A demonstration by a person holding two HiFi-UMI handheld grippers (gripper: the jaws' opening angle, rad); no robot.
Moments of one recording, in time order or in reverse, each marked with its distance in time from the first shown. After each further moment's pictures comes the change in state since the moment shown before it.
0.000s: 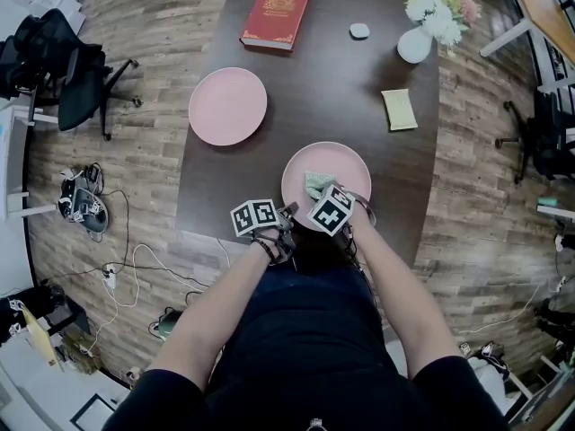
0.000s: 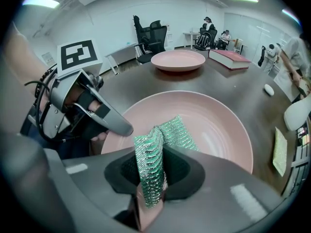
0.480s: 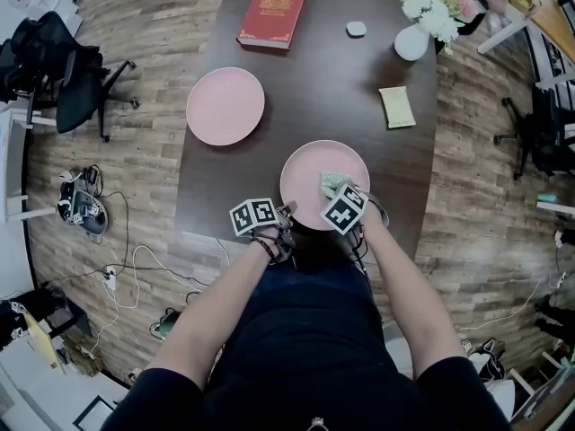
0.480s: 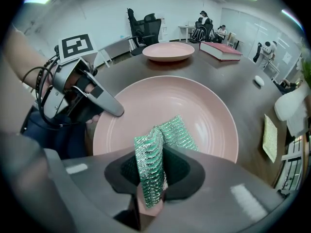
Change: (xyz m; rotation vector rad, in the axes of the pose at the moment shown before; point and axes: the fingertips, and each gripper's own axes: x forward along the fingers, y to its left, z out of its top) left arm 0.001 0.001 0.001 -0.006 -0.001 0.010; right arm -0.014 -0.025 -0.037 0.032 0.076 -0.057
